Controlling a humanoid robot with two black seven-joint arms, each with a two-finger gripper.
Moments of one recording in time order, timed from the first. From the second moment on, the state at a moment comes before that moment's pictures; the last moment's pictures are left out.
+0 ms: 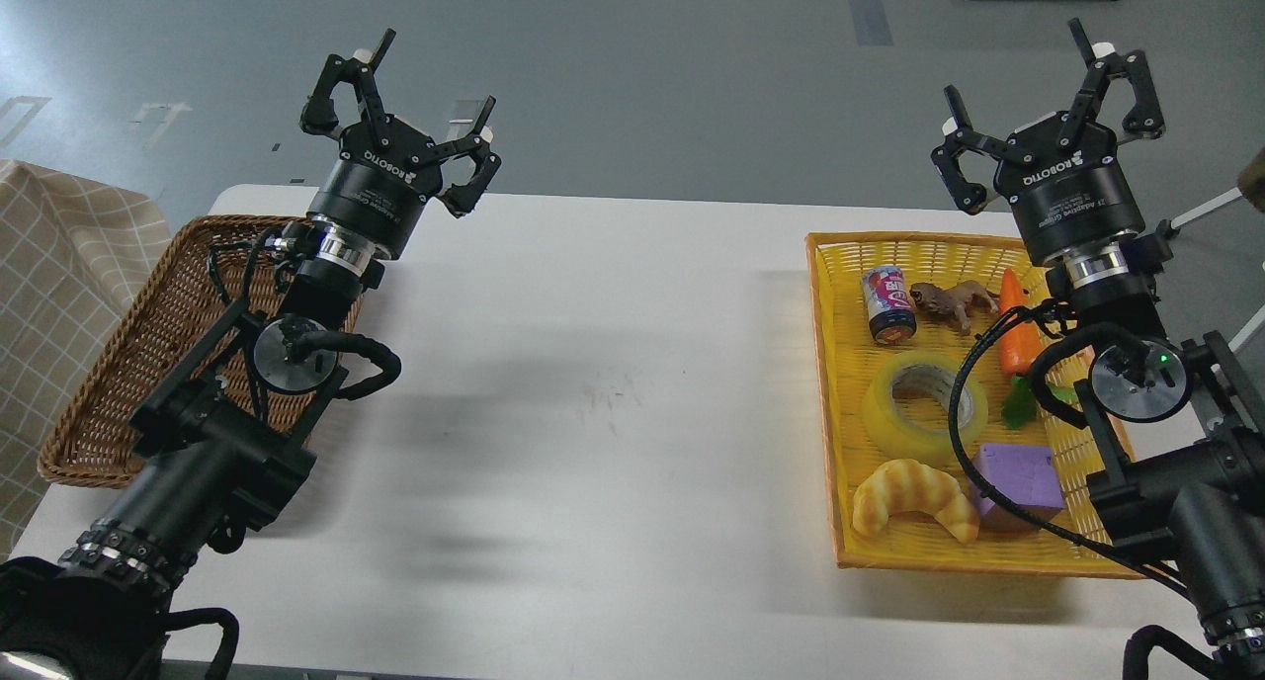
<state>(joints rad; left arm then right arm) -0.52 0.18 -1.21 -1.00 0.14 -0.49 -0.22 0.51 -0.13 1.42 1.01 -0.33 0.49 0.12</state>
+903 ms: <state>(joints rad) -0.52 0.19 -1.20 -1.00 0.14 -0.49 -0.22 0.51 -0.13 1.42 1.01 -0.33 0.49 0.13</state>
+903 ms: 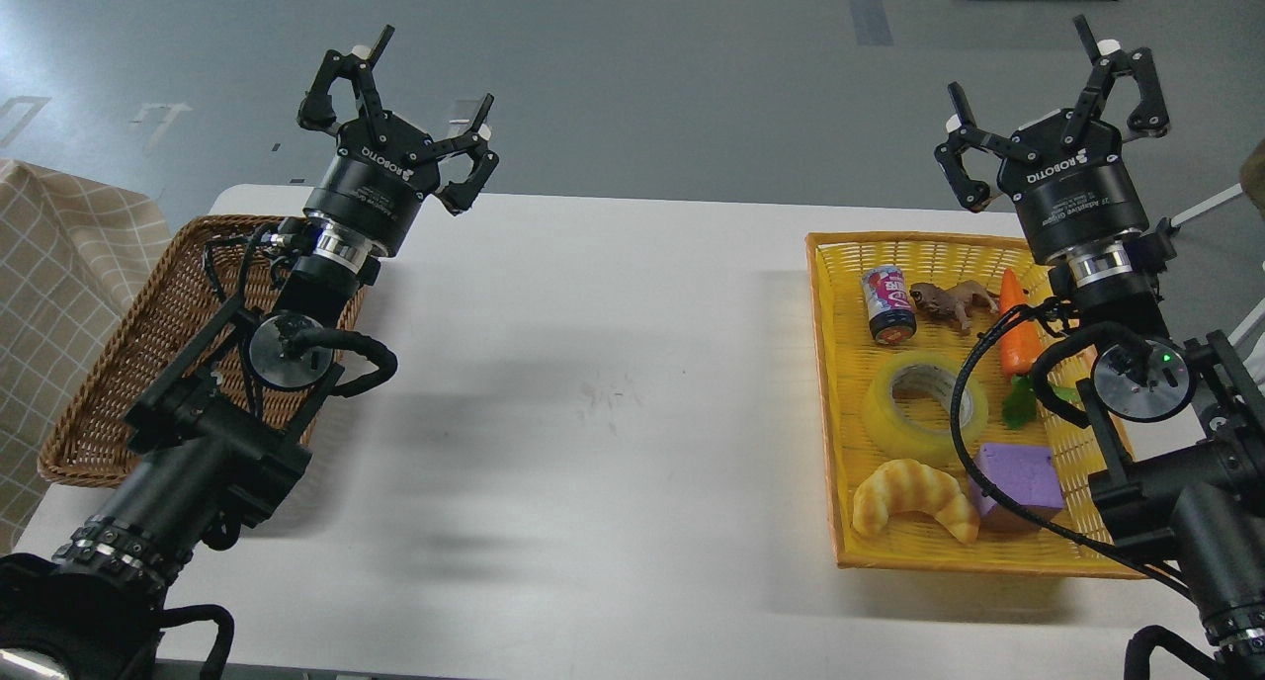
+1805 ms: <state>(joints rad) -0.53 0.19 -1.21 -1.00 0.14 -0.49 -0.21 0.52 -0.13 1.42 1.01 -0.33 0.49 0.13</state>
